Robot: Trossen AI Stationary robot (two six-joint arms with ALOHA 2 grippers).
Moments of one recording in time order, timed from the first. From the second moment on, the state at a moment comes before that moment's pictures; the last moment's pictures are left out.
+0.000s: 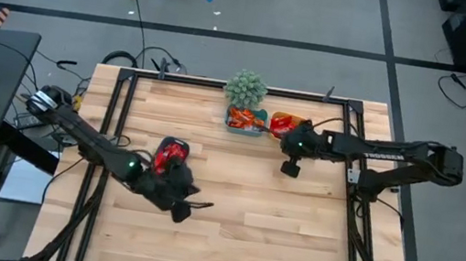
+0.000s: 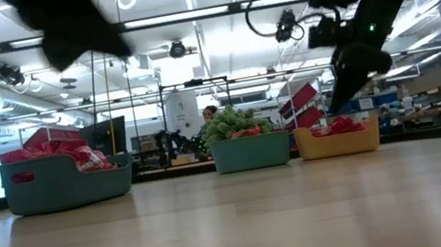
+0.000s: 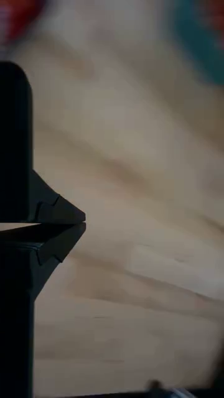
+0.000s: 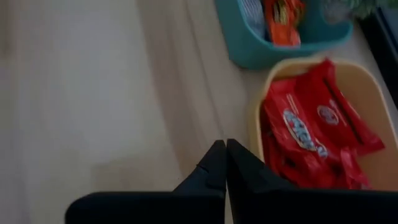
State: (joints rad) left arm -0.48 1.40 0.93 -0.34 -0.53 -0.74; right arm -0.25 1.26 0.66 -0.37 0.18 -0.08
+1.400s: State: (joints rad) left arm -0.41 1.38 0.61 -0.90 -0.91 -1.75; right arm -0.16 1.18 0.66 -0.38 0.18 -0.03
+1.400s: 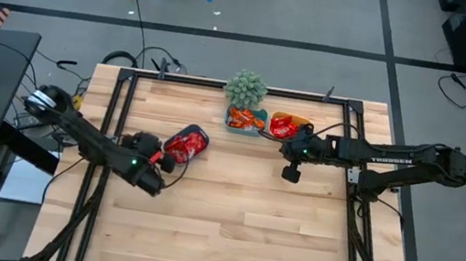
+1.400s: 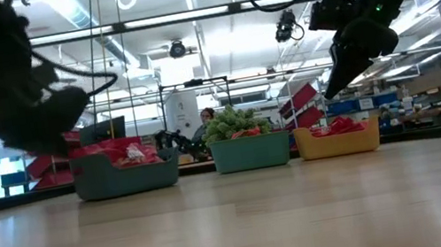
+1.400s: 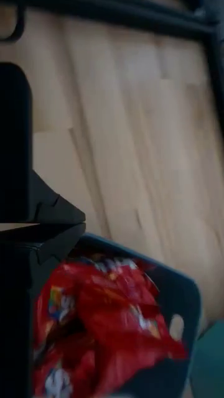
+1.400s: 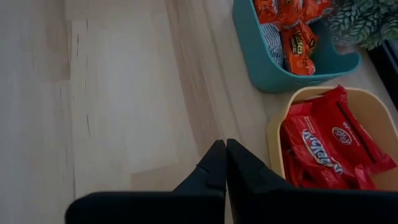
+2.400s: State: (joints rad) left arm -0.43 1.48 0.71 -0.54 -0.69 -1.25; right arm -0.16 1.18 0.66 -0.33 0.18 -0.04
